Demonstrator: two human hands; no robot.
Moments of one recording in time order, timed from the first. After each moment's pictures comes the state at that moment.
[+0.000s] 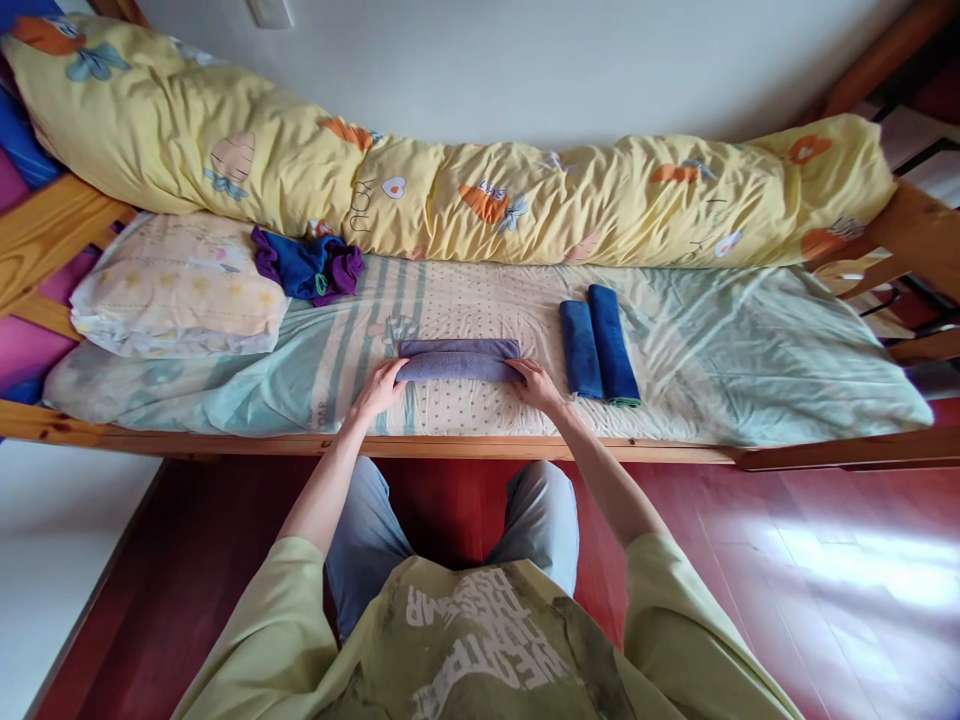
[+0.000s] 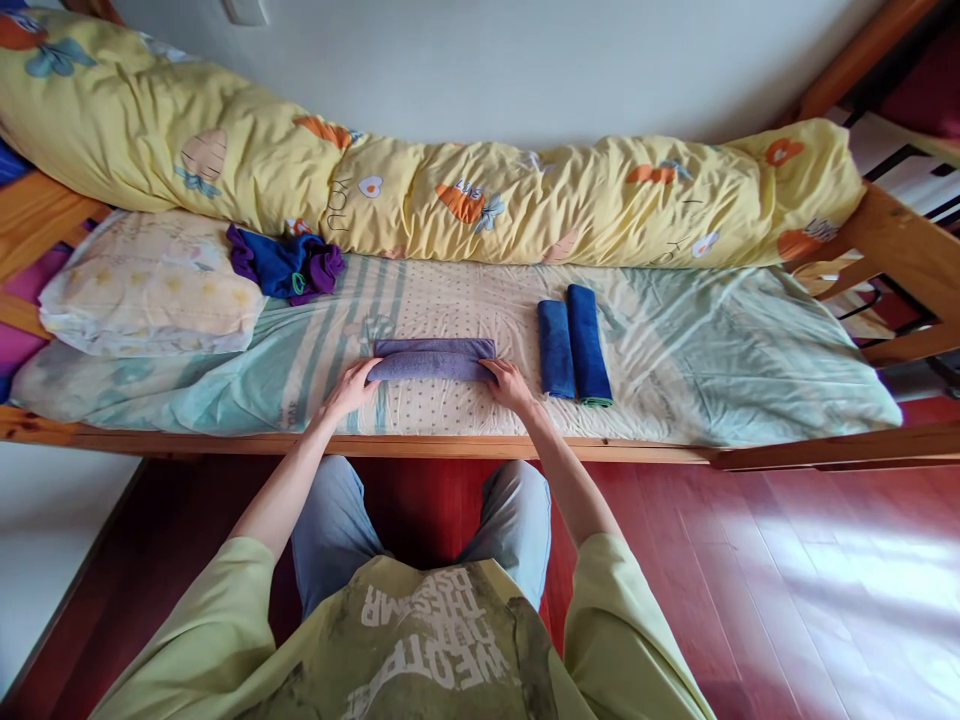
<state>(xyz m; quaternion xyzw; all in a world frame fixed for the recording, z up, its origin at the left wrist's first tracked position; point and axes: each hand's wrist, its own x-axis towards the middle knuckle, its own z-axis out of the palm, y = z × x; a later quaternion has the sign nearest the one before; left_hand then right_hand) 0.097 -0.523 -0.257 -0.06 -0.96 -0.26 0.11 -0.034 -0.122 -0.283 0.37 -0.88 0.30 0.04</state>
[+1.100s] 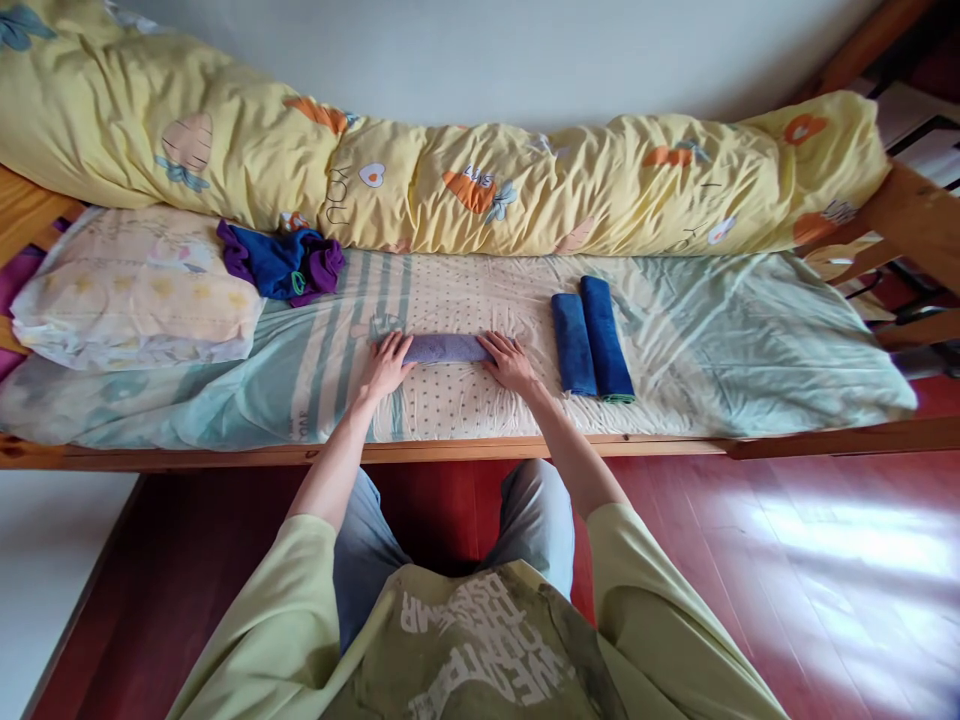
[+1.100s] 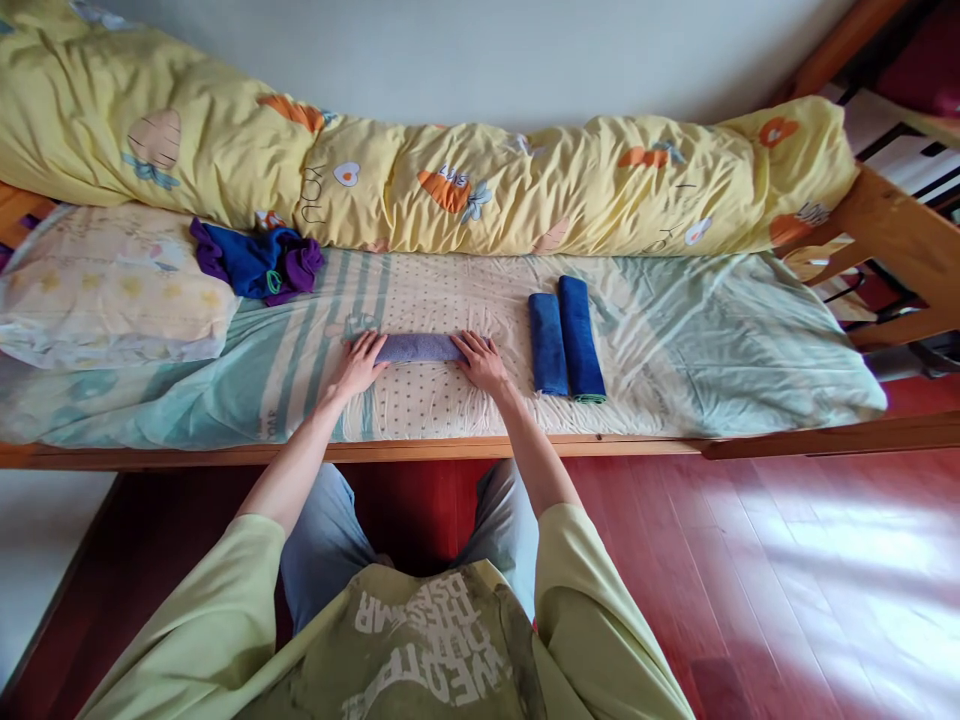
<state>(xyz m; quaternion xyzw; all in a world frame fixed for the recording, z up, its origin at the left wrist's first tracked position) 0.031 -0.497 -0.263 -0.06 -0.99 -0.11 0.06 -0.062 -0.170 -0.284 0.37 -0.91 0.18 0.05</state>
